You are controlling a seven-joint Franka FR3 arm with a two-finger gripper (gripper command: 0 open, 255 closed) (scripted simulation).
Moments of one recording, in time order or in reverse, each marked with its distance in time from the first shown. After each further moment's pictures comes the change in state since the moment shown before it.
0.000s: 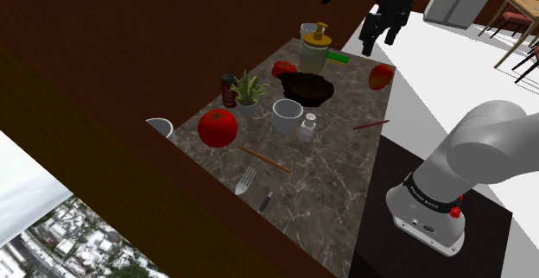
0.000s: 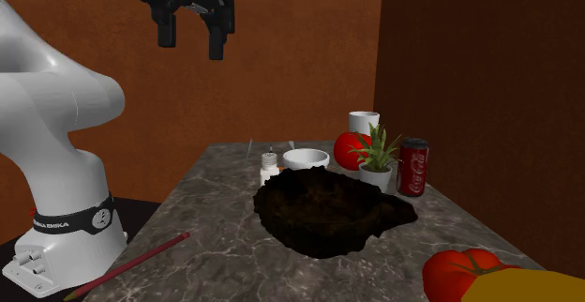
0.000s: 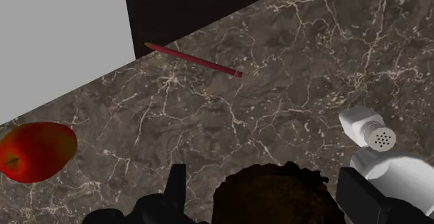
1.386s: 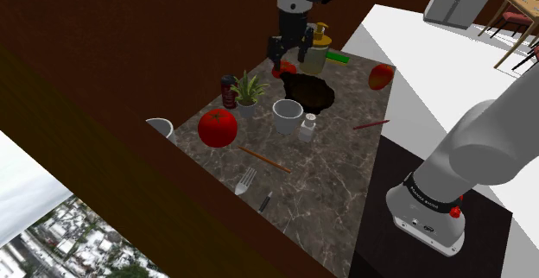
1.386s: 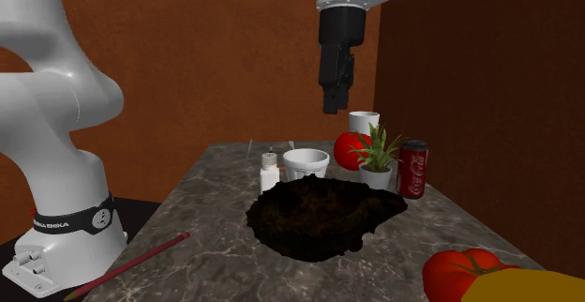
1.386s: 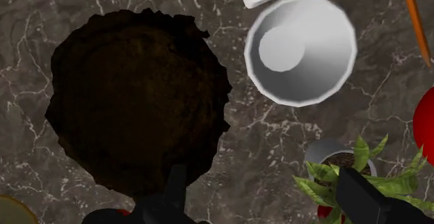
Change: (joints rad) arm 0.053 0.626 0.148 0.298 0.067 0.348 0.211
